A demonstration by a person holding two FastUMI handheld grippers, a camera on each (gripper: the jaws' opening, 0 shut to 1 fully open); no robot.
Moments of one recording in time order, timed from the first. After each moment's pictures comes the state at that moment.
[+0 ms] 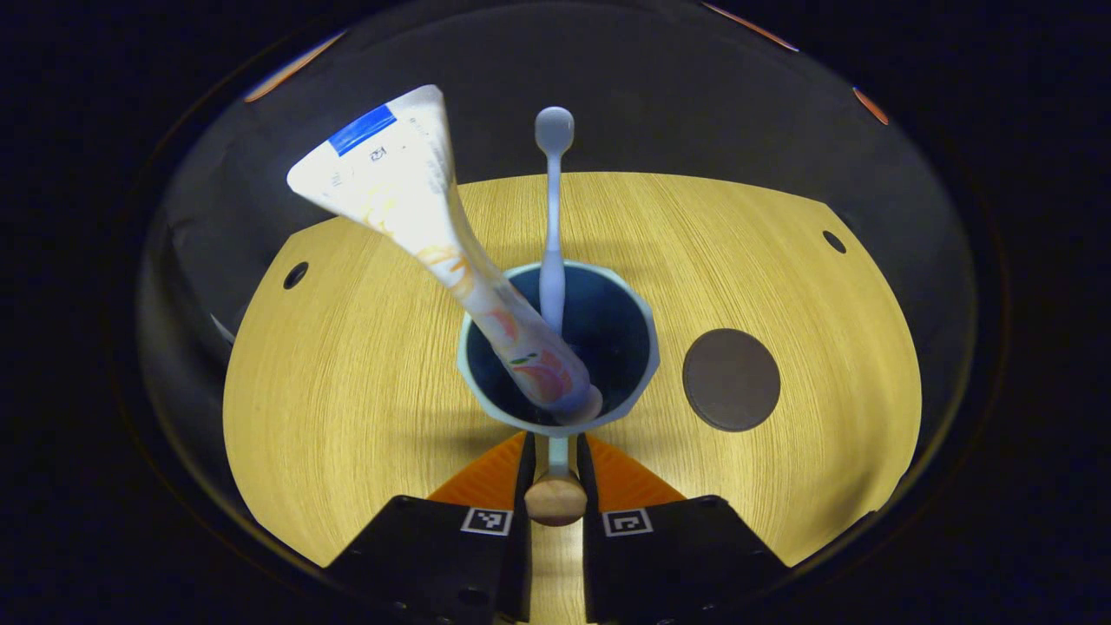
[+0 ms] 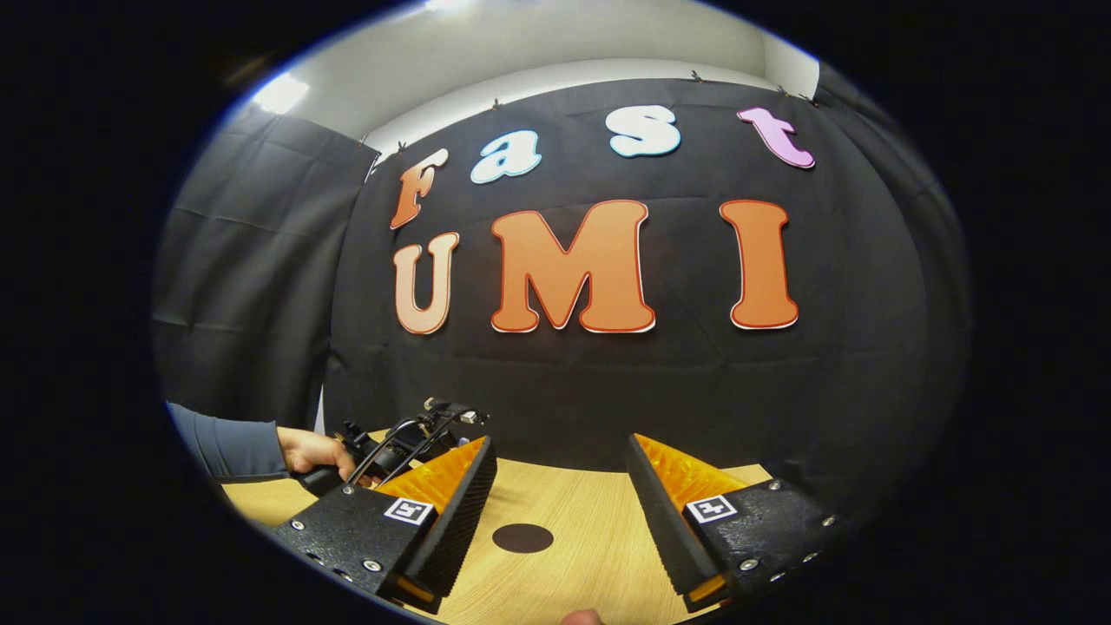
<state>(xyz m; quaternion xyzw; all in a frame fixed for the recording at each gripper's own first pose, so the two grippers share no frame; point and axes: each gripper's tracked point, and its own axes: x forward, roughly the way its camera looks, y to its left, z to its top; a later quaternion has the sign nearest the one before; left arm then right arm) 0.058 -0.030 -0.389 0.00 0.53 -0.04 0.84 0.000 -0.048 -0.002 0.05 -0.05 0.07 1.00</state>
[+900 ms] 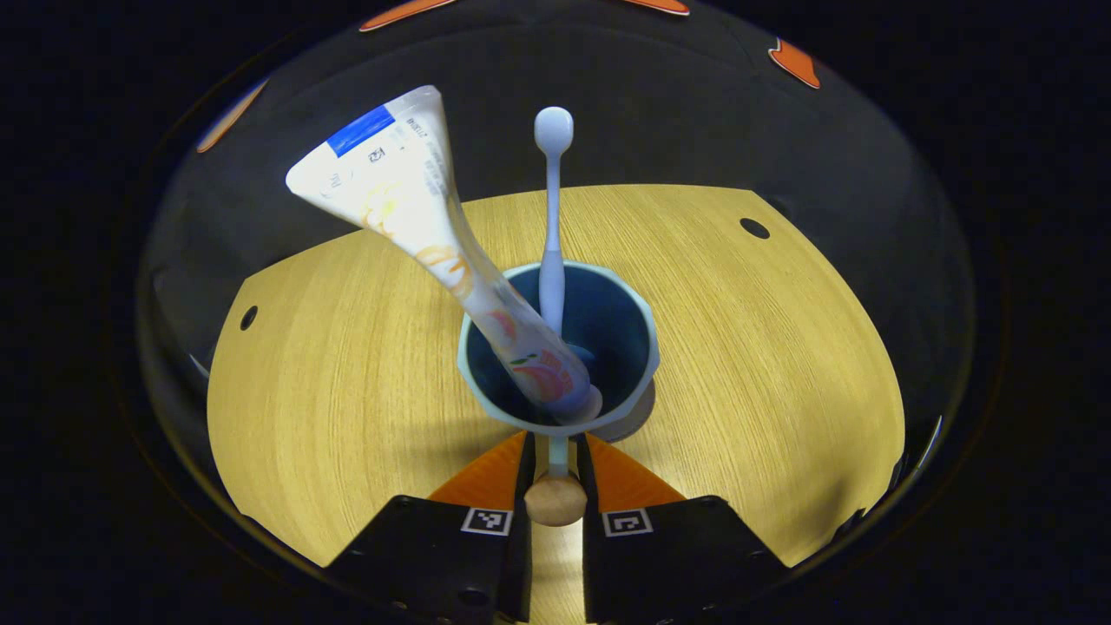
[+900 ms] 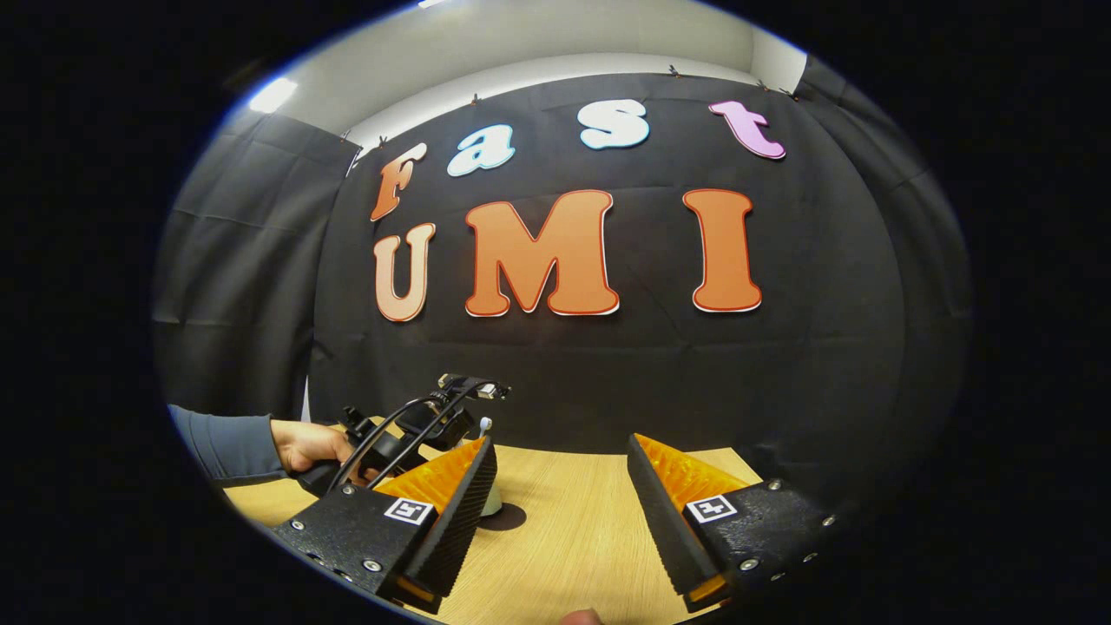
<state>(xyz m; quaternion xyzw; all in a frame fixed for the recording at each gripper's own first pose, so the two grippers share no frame) 0.059 -0.028 -0.387 0.03 0.51 -0.12 0.85 -0.026 -0.090 -0.027 0.05 -0.02 0.05 1.00</state>
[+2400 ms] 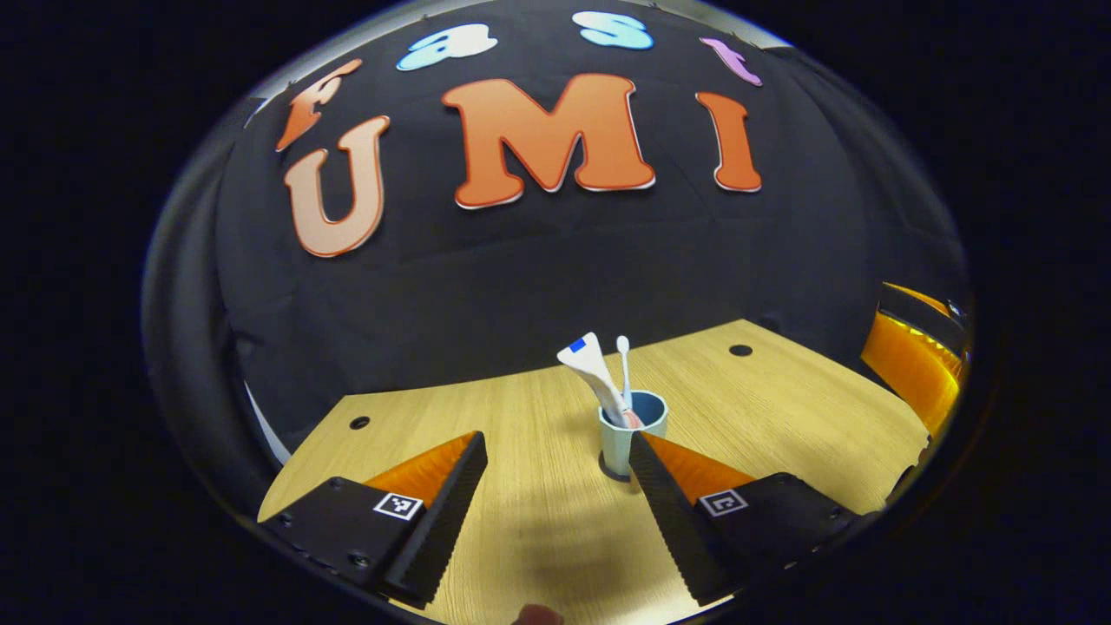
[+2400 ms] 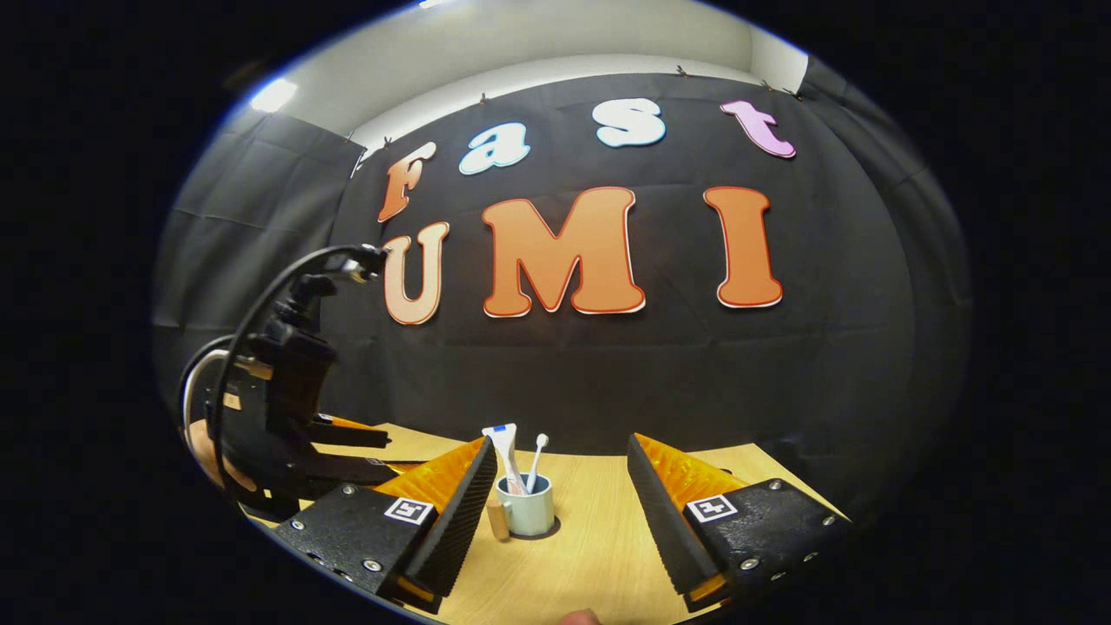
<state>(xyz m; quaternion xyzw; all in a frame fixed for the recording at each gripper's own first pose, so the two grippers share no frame) -0.010 0.089 -0.218 0.05 0.17 -0.05 0.98 -0.014 -0.023 -0.016 0.05 -0.04 0.05 1.00</state>
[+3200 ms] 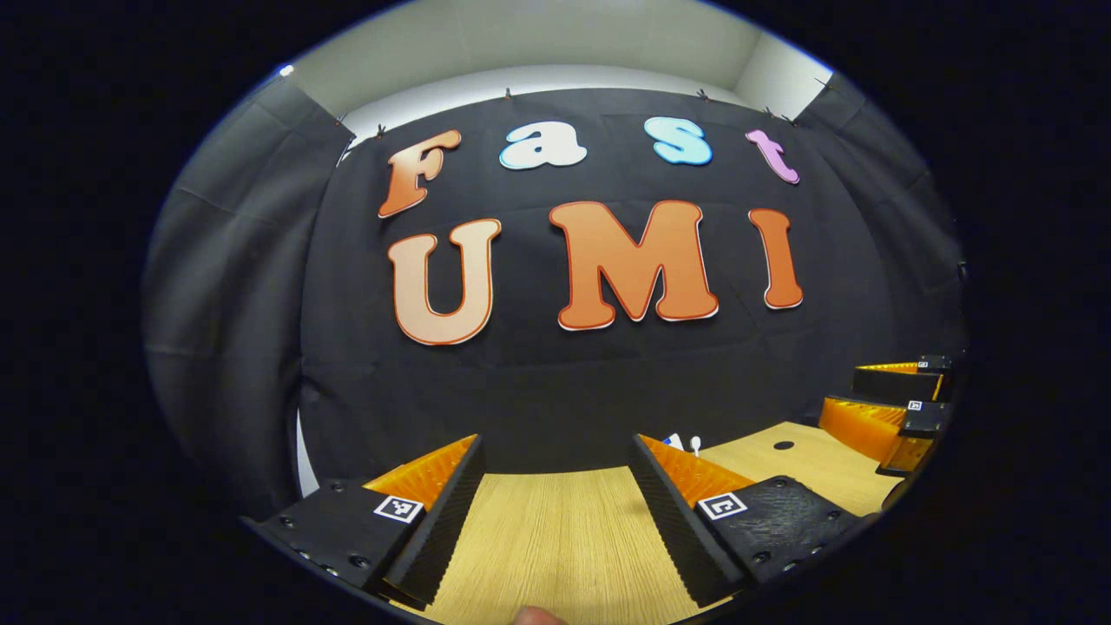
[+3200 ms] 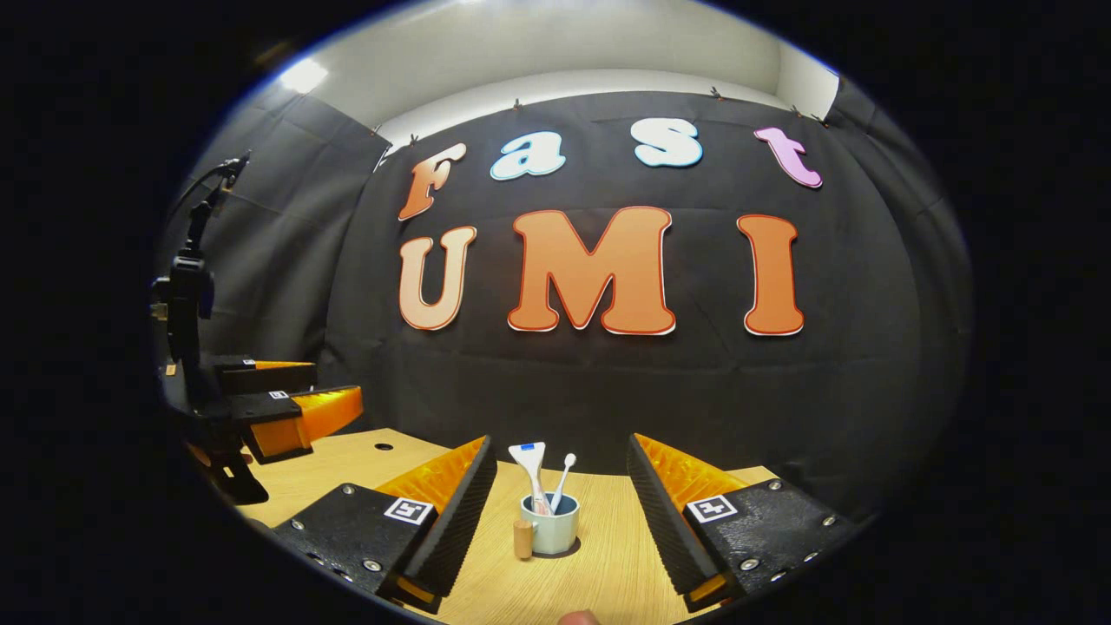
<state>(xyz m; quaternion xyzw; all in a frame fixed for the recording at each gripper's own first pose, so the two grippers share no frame) -0.053 0.187 -0.135 0.02 -0.04 0.01 1.00 0.000 0.021 -0.006 0.02 -0.07 0.05 1.00</state>
